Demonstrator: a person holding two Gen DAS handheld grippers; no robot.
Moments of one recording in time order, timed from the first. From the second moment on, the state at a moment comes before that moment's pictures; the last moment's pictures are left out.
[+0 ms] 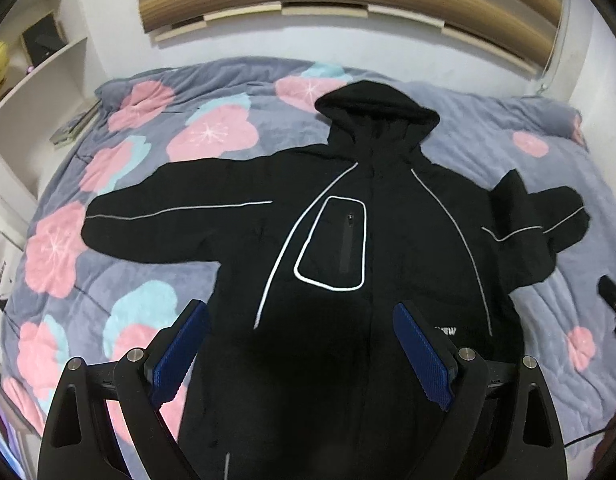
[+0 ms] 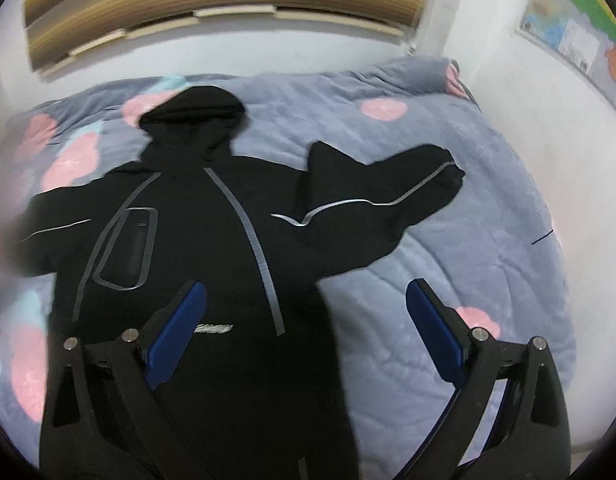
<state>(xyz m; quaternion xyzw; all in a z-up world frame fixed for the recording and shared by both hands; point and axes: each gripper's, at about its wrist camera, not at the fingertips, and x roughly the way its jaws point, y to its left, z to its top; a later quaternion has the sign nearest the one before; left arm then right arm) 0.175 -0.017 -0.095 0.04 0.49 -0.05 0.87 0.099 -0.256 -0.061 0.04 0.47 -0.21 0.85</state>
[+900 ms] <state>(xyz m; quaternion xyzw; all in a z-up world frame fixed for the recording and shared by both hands) 0.280 -0.231 -0.234 0.11 0.53 -0.12 0.83 0.200 -0.615 -0.213 0.19 0.47 -0.28 0.81</state>
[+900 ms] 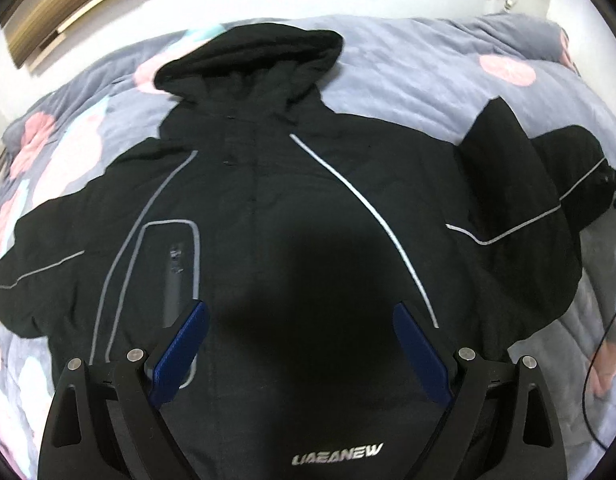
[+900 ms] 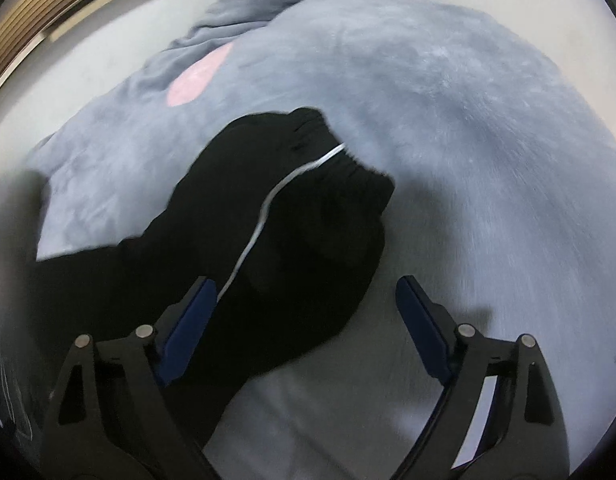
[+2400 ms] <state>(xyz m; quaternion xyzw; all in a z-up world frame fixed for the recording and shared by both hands) 0.262 -0.161 -0.207 0.05 0.52 -0.20 0.83 0.185 -0.442 -0.107 0.12 0.45 -0.18 0.87</state>
